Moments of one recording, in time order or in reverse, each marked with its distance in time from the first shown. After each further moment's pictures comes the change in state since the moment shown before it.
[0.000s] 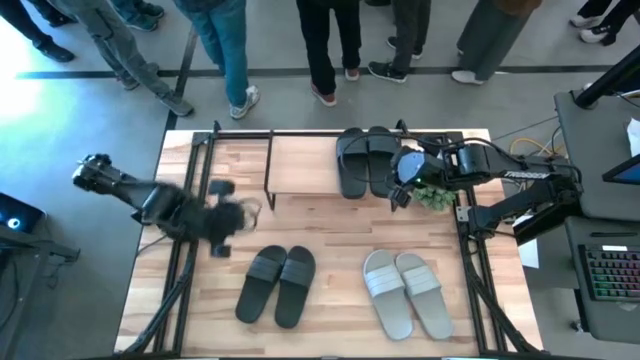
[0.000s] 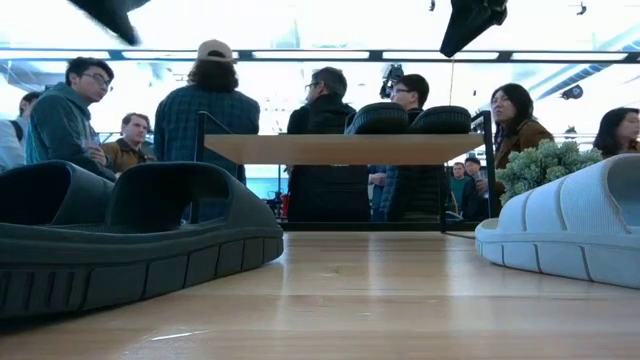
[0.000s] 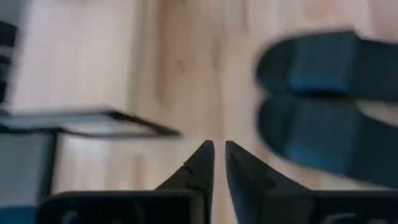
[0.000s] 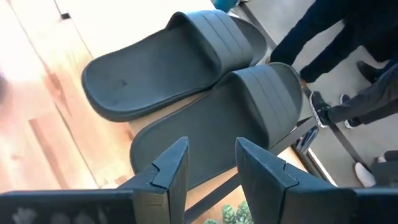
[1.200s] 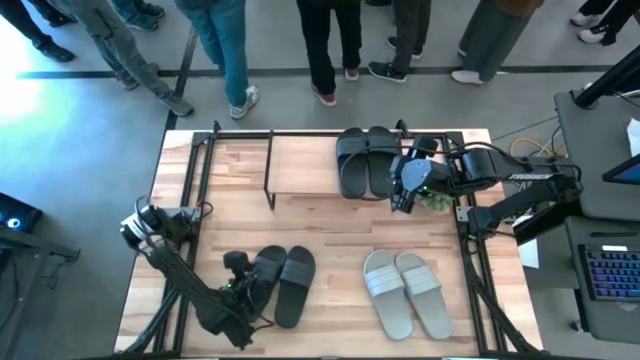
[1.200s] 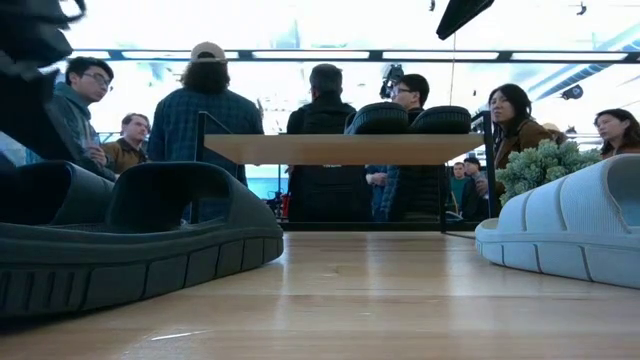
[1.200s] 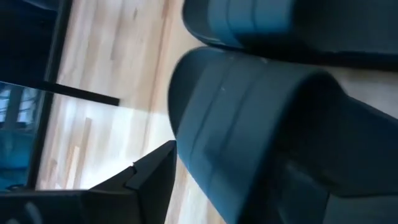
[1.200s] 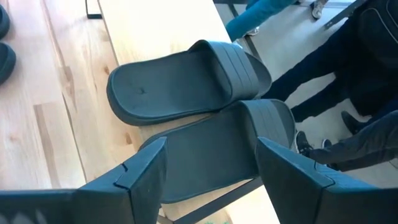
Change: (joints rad) left arm -0.444 0.795 -0.015 0.081 -0.295 -0.789; right arm 0.078 0.000 0.034 0.023 0.047 -0.180
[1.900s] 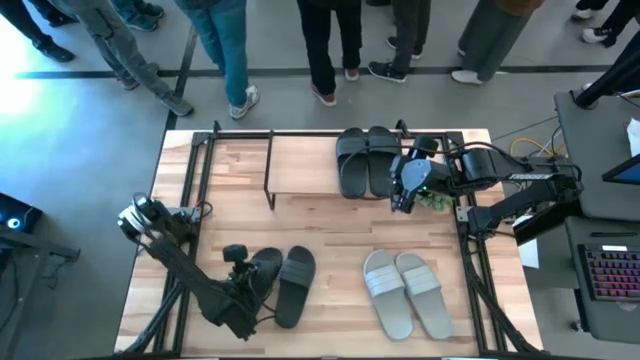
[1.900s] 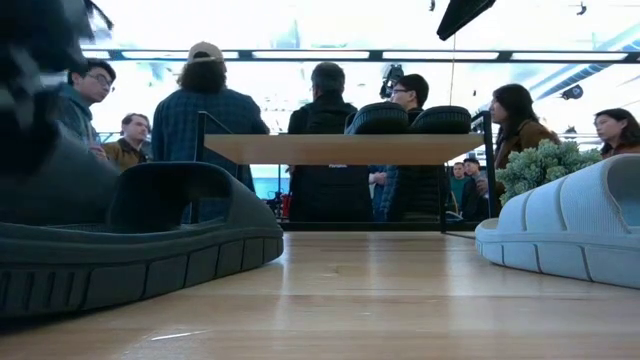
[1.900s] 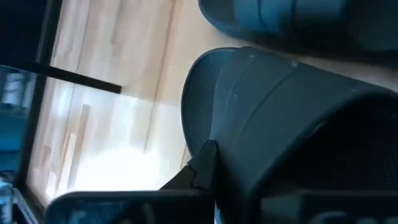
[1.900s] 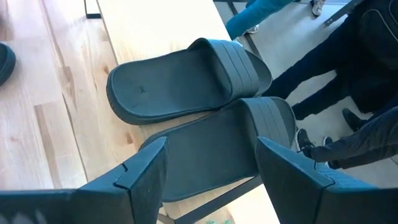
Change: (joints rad) left arm 0.045 -0.072 -0.039 0.005 0.051 0.007; right arm 0.000 0.000 0.000 -0.006 0.000 0.016
